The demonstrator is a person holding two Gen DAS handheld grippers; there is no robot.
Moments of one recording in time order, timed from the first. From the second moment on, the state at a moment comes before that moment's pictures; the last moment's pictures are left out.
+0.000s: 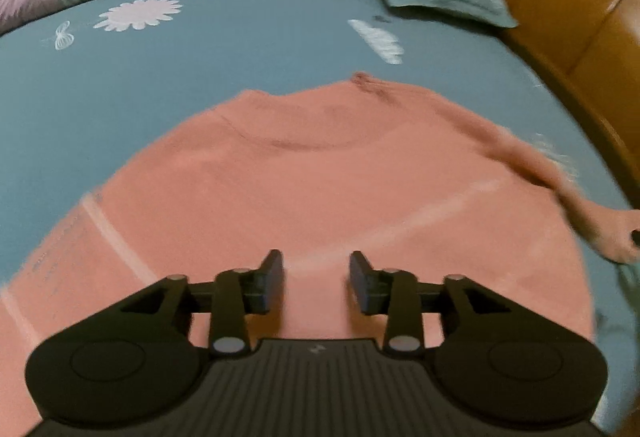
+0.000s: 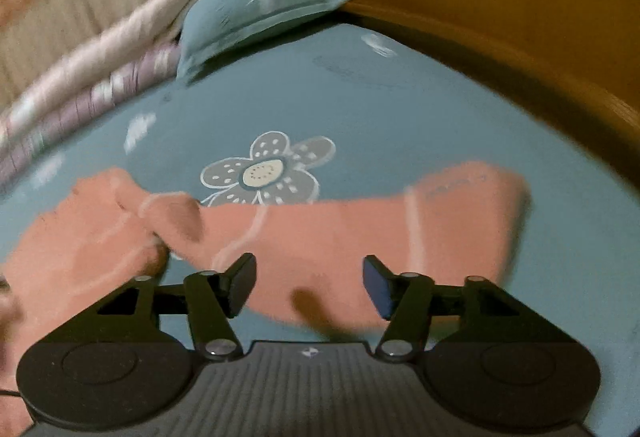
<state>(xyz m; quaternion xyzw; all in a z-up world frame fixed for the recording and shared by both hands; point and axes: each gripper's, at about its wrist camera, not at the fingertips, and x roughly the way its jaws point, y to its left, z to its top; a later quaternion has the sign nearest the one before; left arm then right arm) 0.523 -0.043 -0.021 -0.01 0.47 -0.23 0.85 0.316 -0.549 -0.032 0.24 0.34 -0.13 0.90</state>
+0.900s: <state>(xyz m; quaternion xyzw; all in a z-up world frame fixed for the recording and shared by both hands) 0.395 -0.095 0.019 0.09 0.44 -0.26 0.85 0.331 -0.667 -0.098 0.43 0.18 -0.16 0.87</state>
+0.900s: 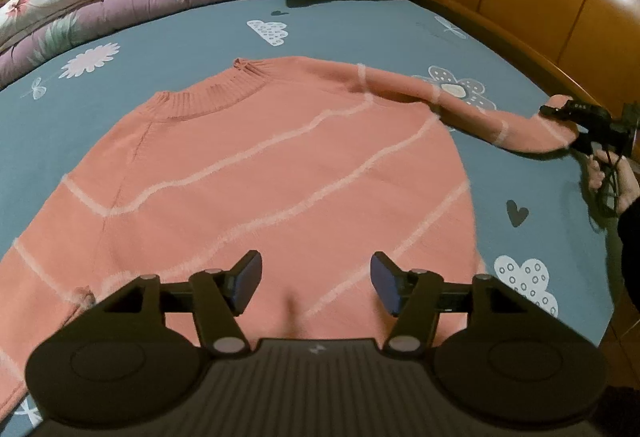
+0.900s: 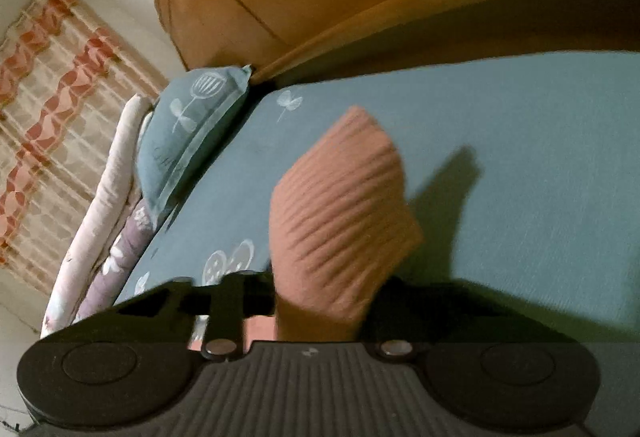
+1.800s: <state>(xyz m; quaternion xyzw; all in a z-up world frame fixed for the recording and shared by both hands) 0.395 -0.088 0.007 0.08 0.46 -0.24 0.85 0.382 -0.687 -0.009 0.23 0.21 -0.19 0.93</state>
